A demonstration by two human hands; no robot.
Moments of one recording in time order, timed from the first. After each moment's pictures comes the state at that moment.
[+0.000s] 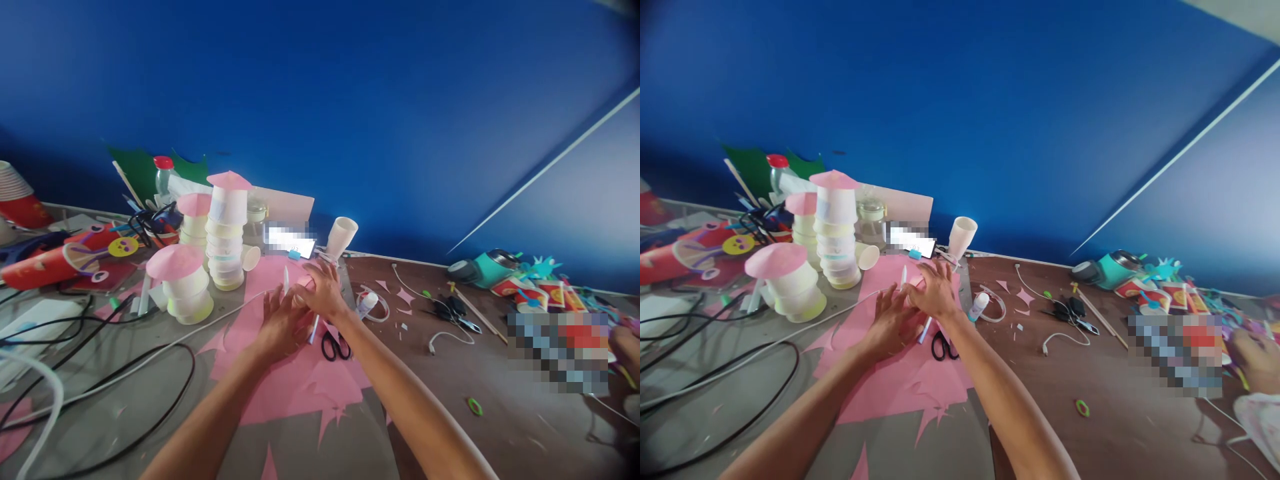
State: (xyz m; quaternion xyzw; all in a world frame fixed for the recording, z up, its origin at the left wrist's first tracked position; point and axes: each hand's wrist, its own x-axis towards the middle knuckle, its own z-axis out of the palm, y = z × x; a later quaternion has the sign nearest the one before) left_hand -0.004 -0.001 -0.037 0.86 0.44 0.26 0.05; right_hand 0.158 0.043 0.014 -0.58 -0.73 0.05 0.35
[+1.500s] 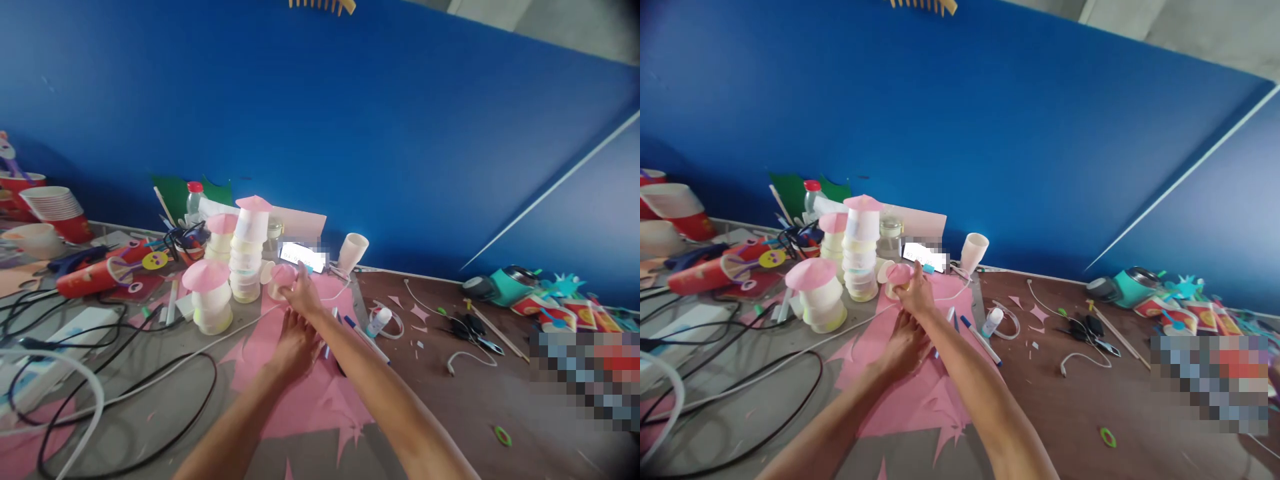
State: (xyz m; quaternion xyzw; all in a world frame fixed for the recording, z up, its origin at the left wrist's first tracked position) left_hand -0.002 -0.006 -0.036 0.87 0.41 0.26 0.05; right_hand 0.078 0.083 0.015 -0.62 -0.66 0.22 0.36
